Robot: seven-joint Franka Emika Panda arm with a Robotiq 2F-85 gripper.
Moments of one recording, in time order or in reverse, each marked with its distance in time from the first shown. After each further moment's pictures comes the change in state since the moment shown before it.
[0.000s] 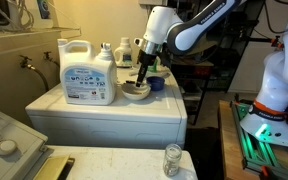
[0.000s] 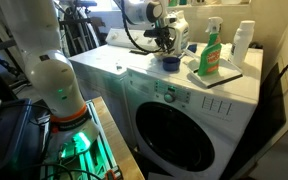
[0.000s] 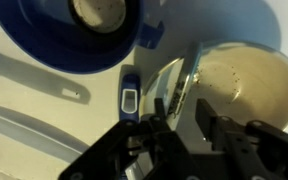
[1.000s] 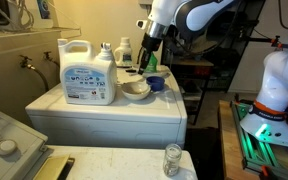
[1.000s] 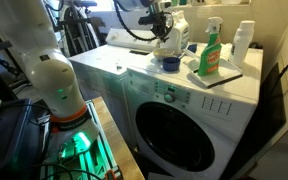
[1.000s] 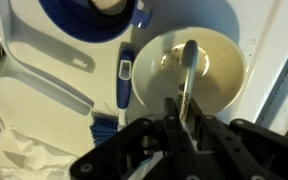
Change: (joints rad) arm 0.006 -0.145 0.030 0.005 -0.001 -0.123 -0.043
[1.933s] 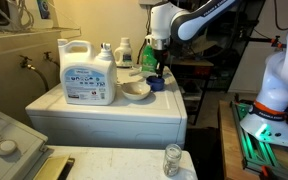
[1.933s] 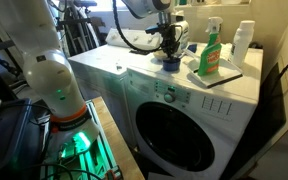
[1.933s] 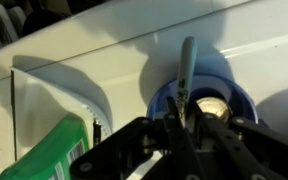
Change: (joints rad) arm -0.079 0.053 -0.075 0.000 -0.146 -0.324 0.227
